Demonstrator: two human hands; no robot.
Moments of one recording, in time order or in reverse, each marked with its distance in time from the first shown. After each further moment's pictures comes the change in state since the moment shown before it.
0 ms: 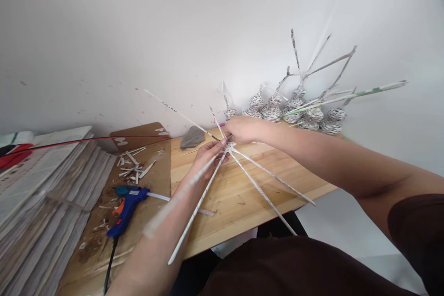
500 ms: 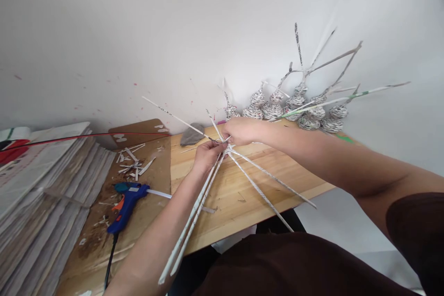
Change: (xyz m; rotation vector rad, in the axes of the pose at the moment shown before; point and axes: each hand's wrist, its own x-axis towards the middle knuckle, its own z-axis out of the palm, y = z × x) left_hand 0.004 -0.007 0.004 0.090 0.156 0.049; right_hand 0.003 -0.004 0.010 0.064 0.010 -0.025
